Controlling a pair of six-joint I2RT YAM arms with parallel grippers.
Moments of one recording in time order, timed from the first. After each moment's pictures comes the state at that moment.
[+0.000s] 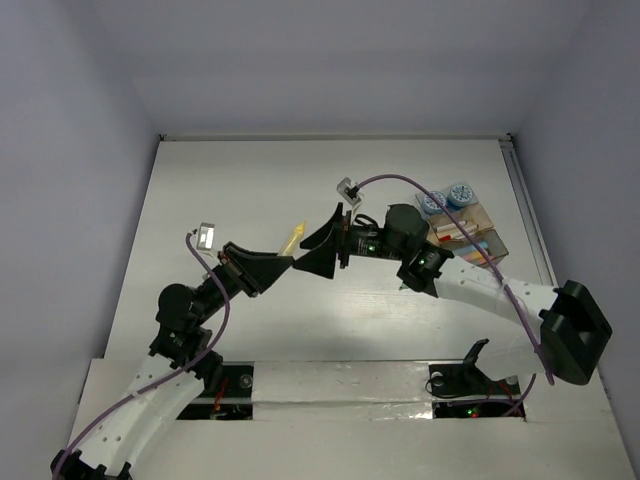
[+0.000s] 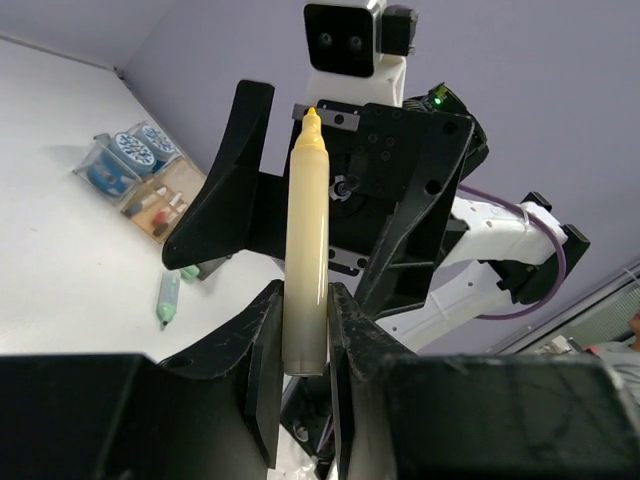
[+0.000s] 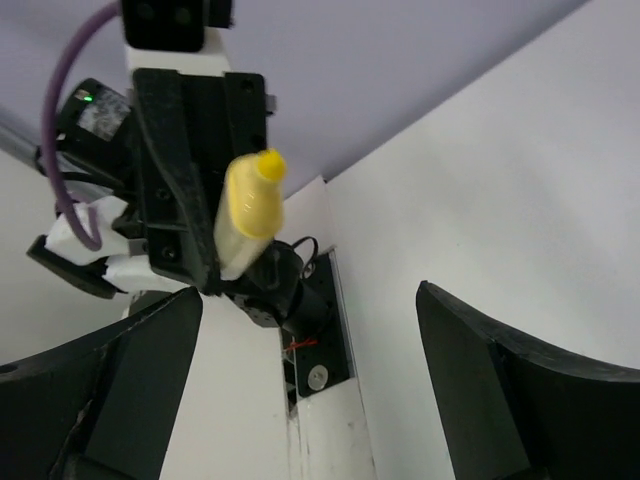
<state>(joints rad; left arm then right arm) -0.48 0.38 0.30 0.40 0.43 -1.00 0.85 1.33 0.88 0.49 -0.56 0.65</state>
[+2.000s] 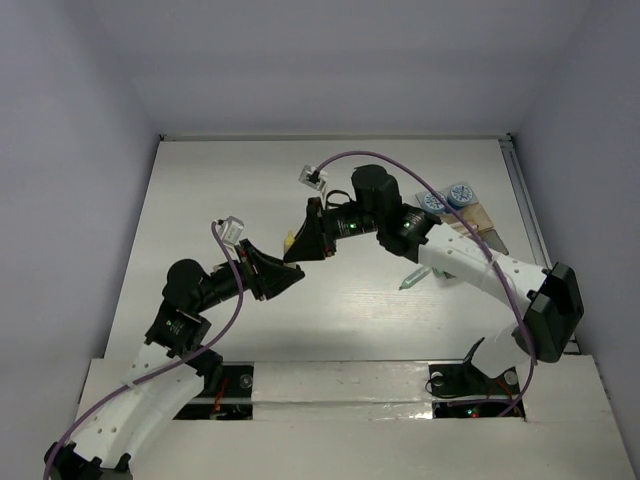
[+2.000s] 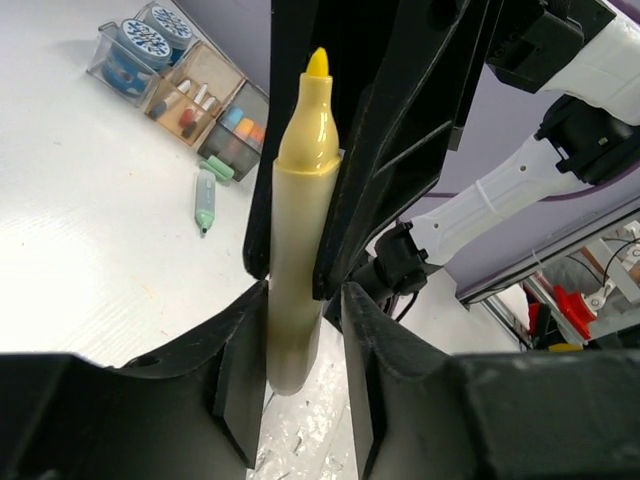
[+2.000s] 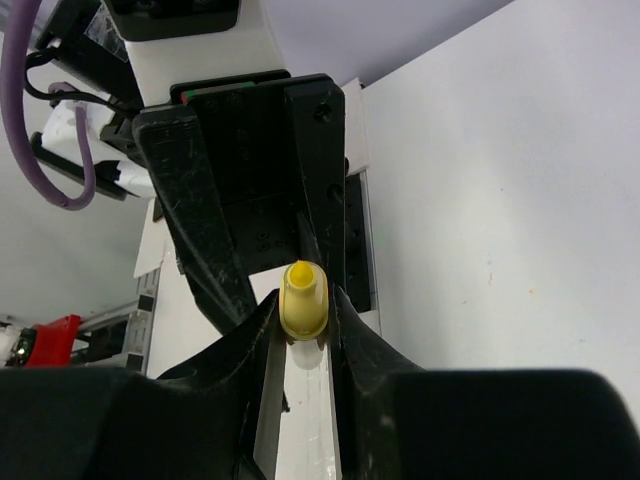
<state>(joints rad) -0.47 0.49 0.45 0.12 0.64 -0.75 0.84 1.52 1.32 -0.03 -0.83 0.45</state>
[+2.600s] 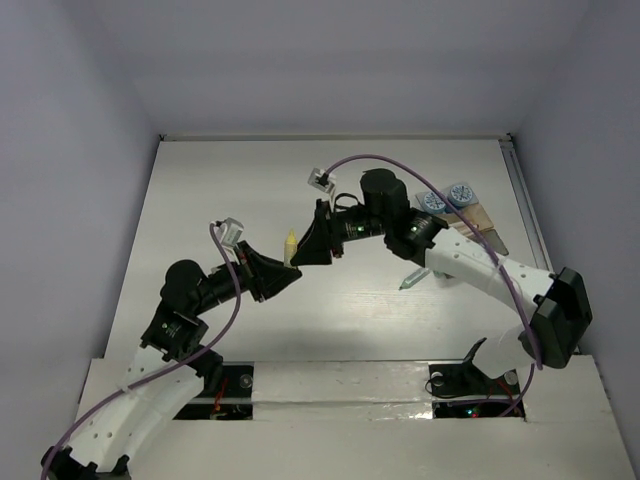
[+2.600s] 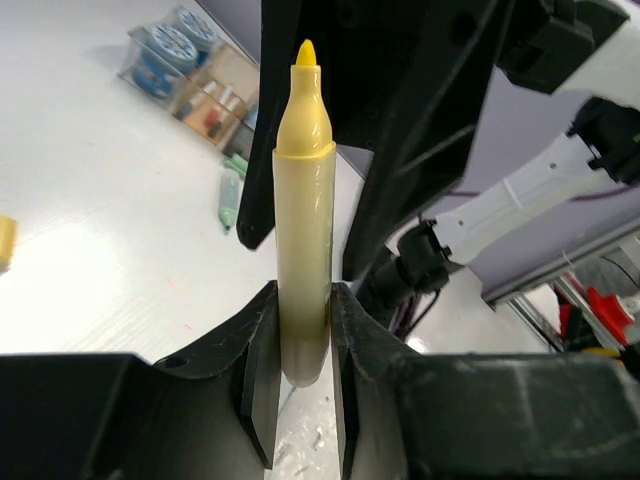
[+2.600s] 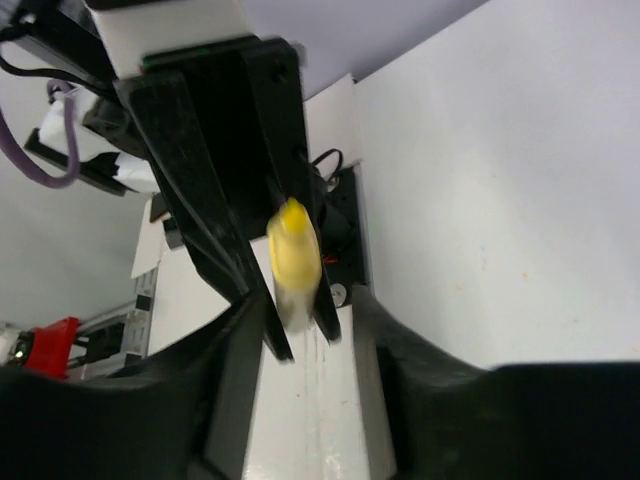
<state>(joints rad) -0.48 0.47 0.47 0.05 0.60 -0.69 0.83 1.48 1.26 0.00 -0.84 0.47</state>
